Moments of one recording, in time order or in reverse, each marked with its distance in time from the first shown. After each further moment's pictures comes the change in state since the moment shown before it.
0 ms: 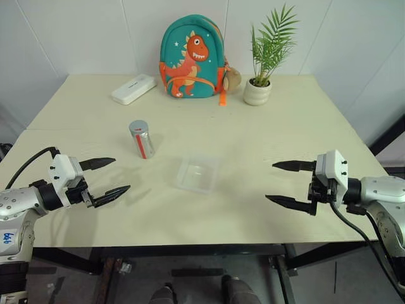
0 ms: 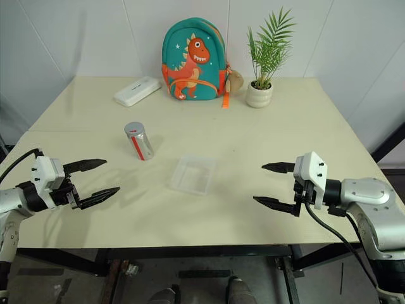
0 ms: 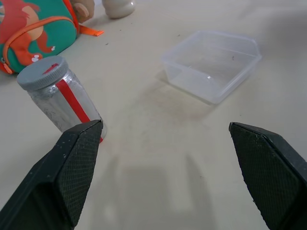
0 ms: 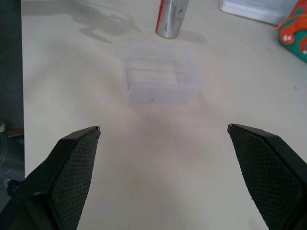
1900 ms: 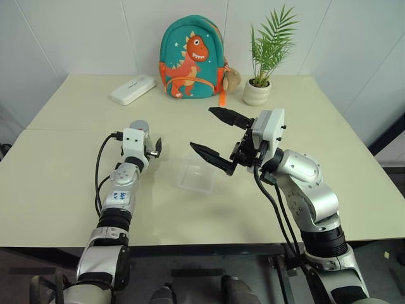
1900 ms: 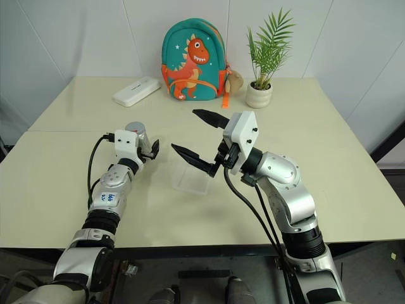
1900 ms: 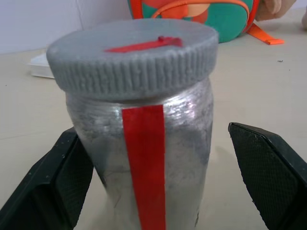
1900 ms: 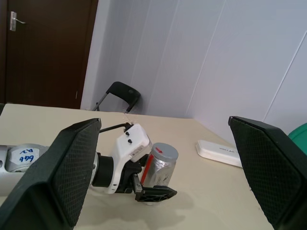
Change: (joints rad) left arm -0.585 -0.544 -0.204 0.659 0.404 -0.121 0.983; right arm -0.381 0.532 0.262 -0.047 -0.080 -0.076 -0.394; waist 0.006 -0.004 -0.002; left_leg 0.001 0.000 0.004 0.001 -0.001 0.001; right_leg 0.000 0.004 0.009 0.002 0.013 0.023
